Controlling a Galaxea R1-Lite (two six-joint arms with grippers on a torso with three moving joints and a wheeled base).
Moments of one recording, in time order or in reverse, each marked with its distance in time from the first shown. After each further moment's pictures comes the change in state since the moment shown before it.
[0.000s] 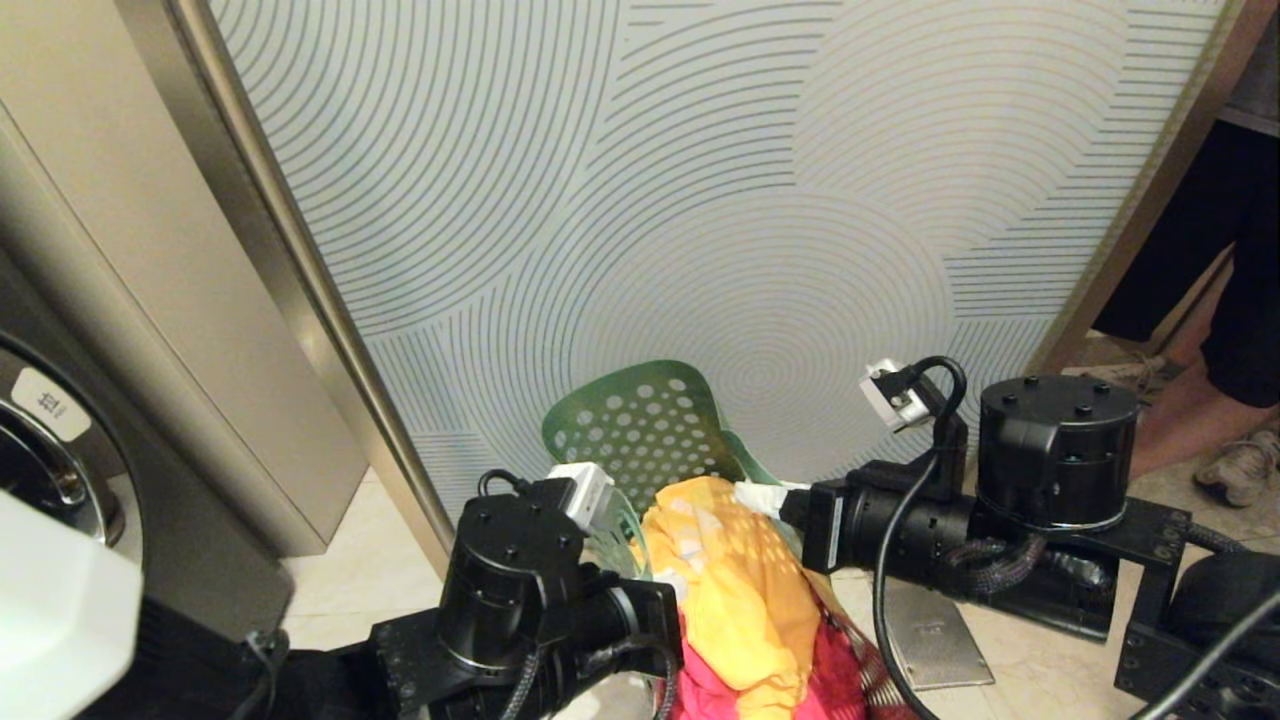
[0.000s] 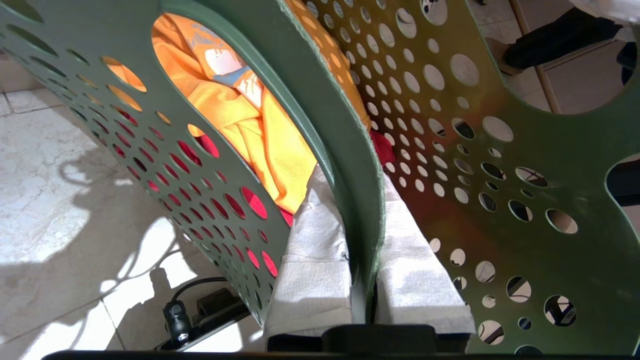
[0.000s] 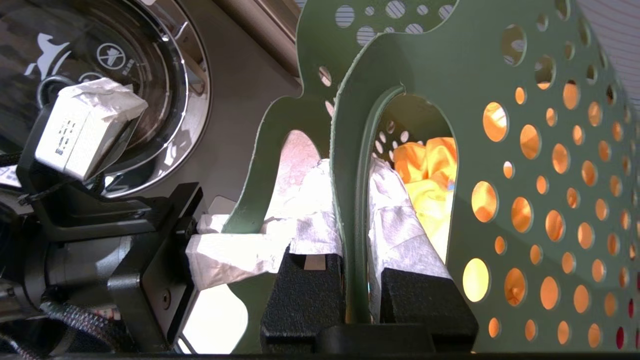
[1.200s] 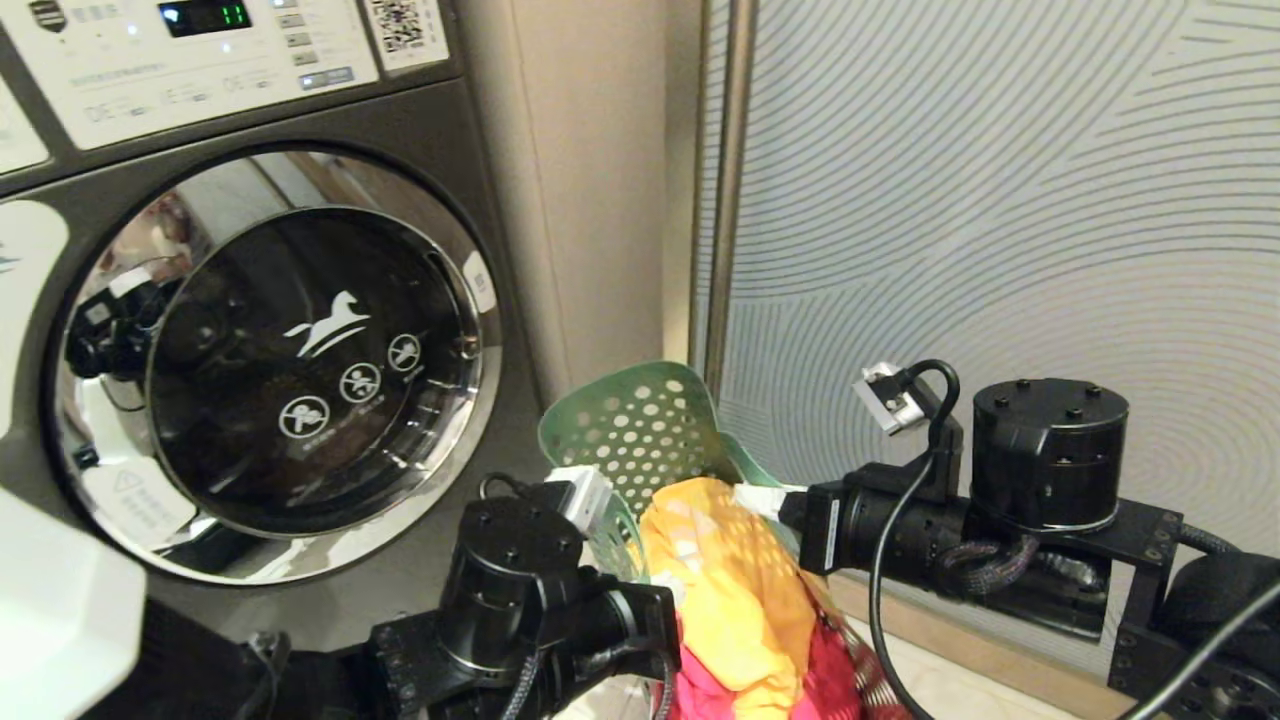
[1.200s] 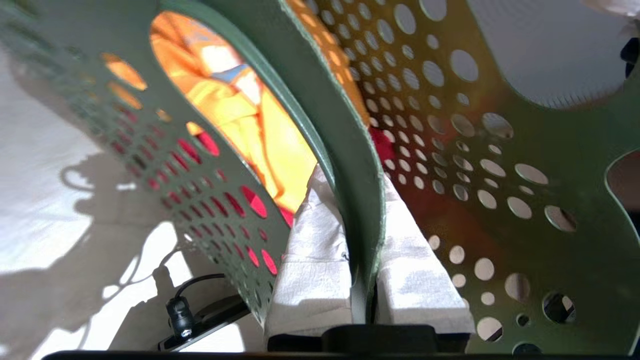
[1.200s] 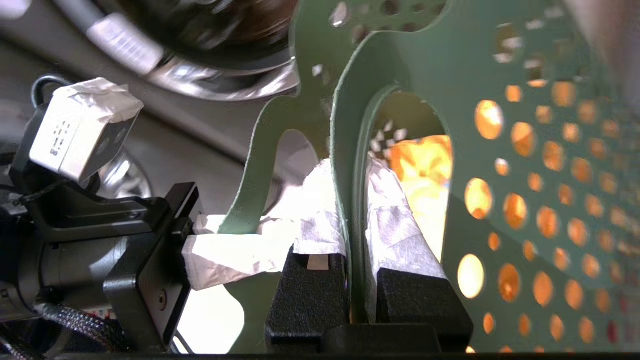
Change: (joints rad) left arm 0.000 0.002 0.007 0.001 0.000 0.000; right arm 0.000 0.010 0.001 -0.003 0.001 -0.002
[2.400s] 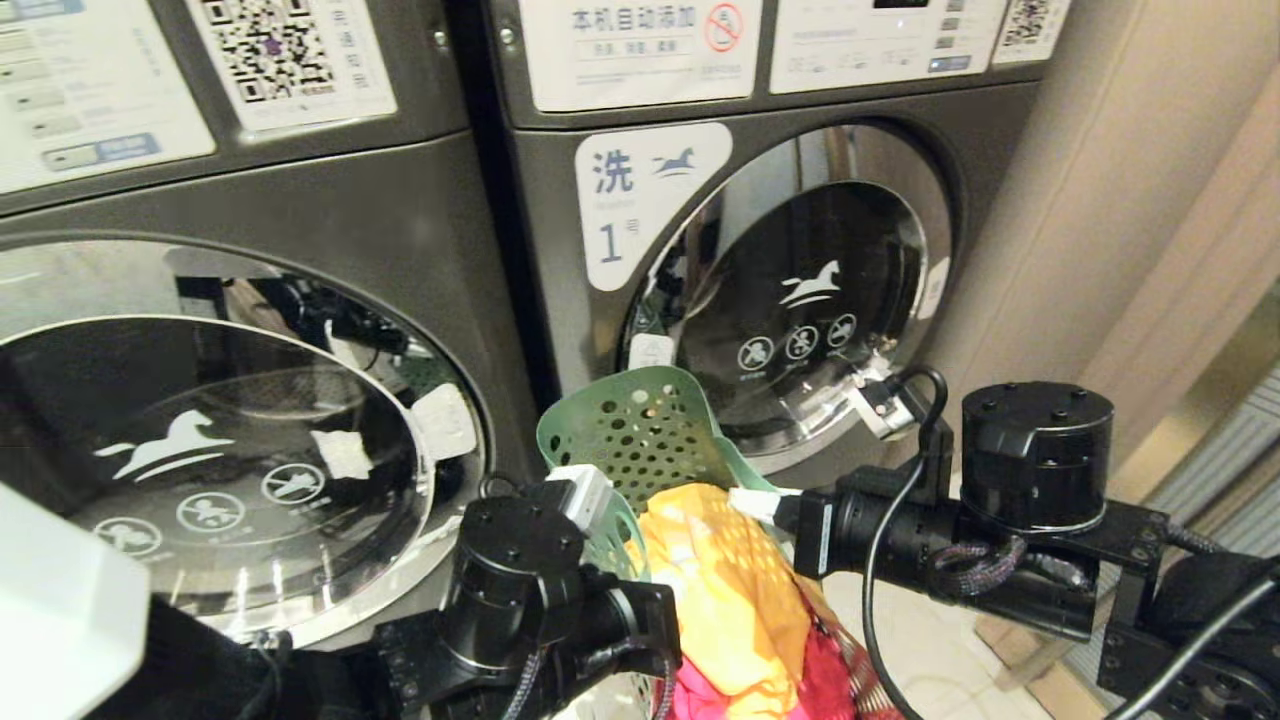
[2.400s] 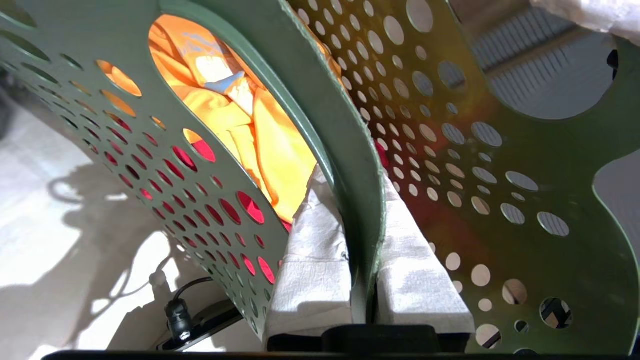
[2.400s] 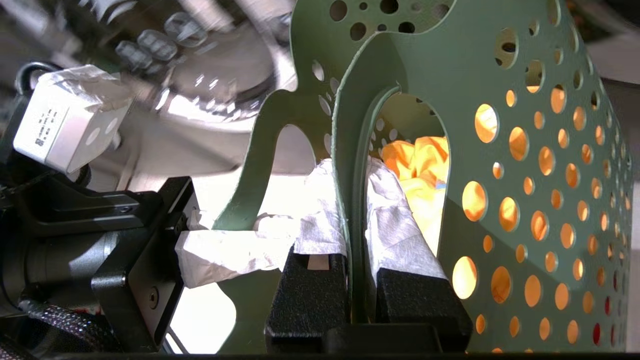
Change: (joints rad) left arm 0.003 0.005 -0.003 -0.006 0.000 -0.001; right arm 0.004 0.015 -0.004 0.000 0.000 -0.023
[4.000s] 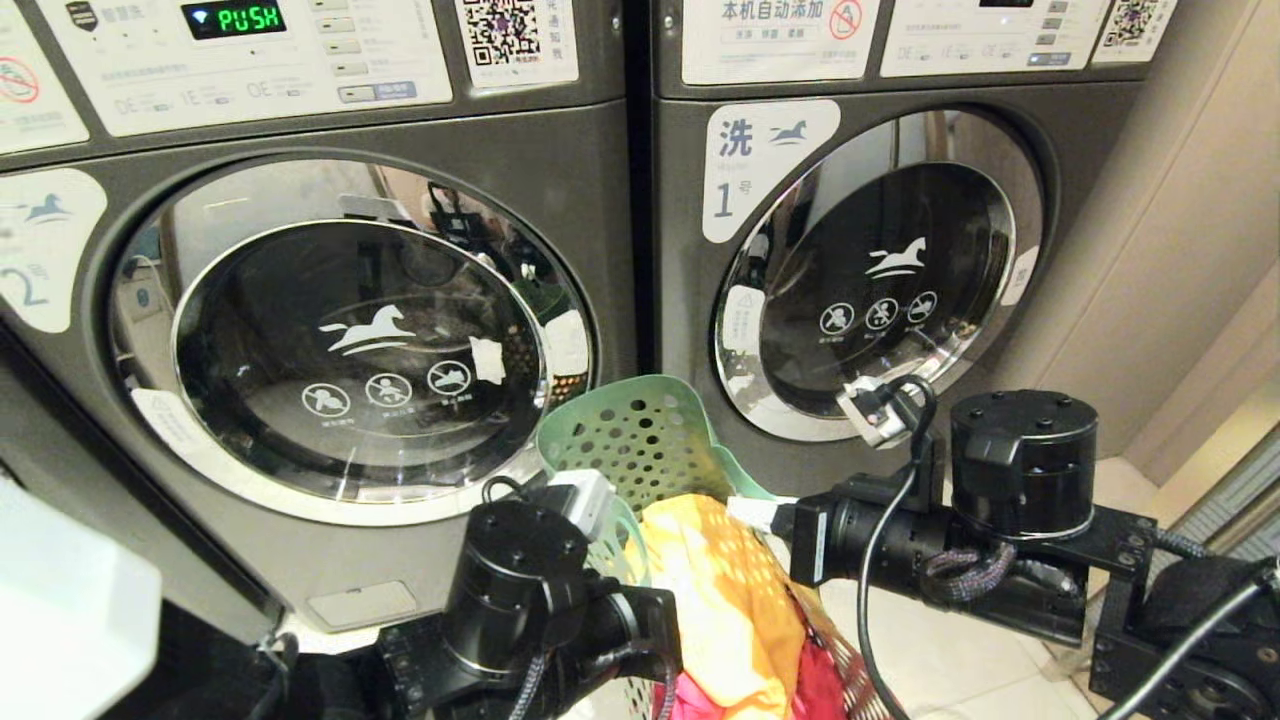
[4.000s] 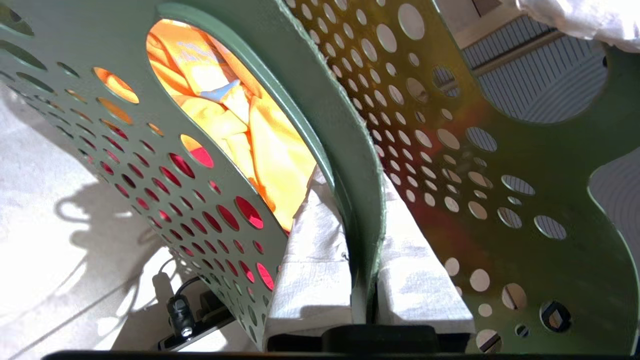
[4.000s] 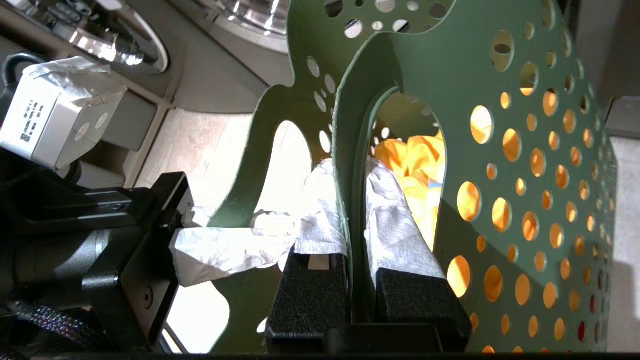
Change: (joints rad) left arm 0.000 0.009 0.002 0.000 0.000 0.000; right arm 0.002 0.014 0.005 0.000 -0.004 0.000
